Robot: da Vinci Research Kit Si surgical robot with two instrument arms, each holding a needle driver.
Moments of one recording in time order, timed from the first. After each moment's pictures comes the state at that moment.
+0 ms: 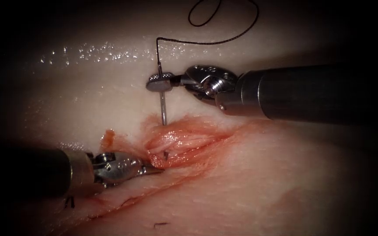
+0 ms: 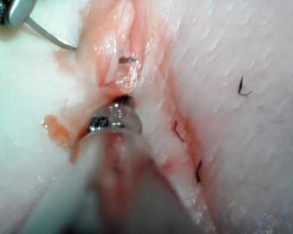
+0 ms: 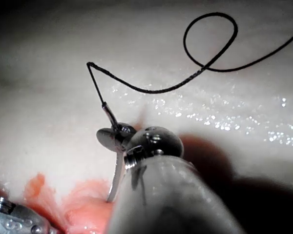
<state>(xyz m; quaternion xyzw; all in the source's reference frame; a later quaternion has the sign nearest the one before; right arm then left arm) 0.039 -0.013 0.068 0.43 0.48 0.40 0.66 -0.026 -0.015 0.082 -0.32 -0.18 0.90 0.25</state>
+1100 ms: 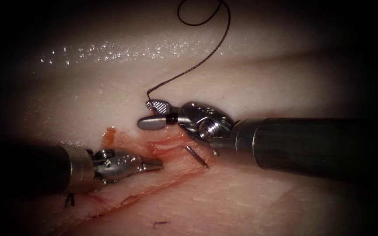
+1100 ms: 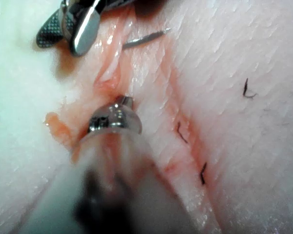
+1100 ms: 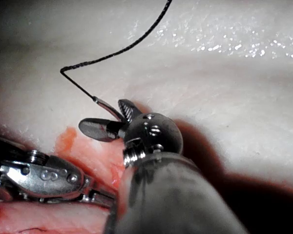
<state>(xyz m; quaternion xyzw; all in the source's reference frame) 0.038 -0.013 0.068 0.26 0.58 0.32 0.70 -0.026 -0.015 0.081 -0.32 -0.19 0.90 0.25</state>
